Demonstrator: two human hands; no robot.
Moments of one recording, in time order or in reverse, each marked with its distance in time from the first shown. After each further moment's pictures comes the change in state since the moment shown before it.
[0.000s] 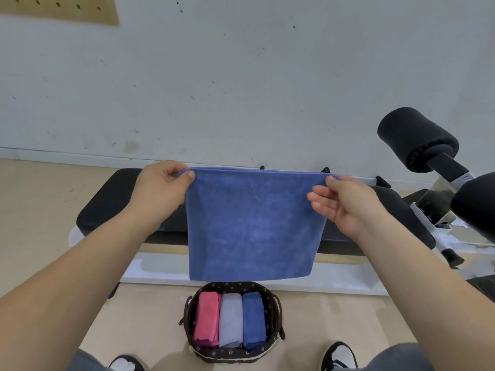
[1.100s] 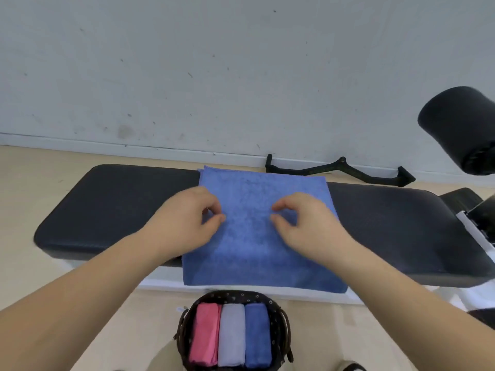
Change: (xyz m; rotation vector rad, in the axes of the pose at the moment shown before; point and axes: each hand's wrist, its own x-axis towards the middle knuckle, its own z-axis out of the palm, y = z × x) left_hand 0.042 -0.049 0.068 0.527 -0.352 0.456; right_hand 0.058 0.067 0.054 -1.179 -0.353 -0.570
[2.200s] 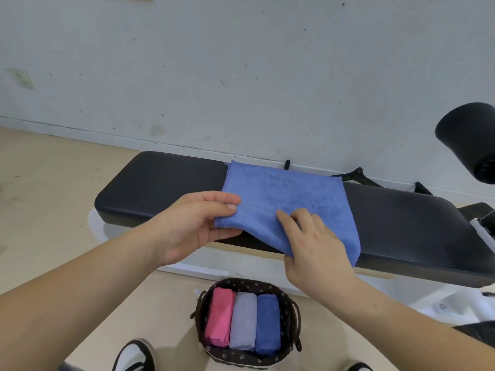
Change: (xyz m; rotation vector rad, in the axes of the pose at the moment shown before) left_hand -0.080 0.029 -0.041 -1.381 -0.080 -0.626; right_hand -0.074 -0.024 0.049 -0.547 0.223 -0.343
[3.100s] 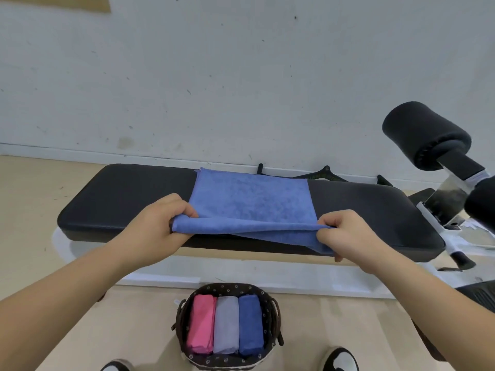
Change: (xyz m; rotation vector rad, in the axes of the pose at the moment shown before) left_hand 0.016 -0.016 -0.034 1.260 0.041 0.680; right_hand -0.020 0.095 -0.060 0.720 -0.296 0.645
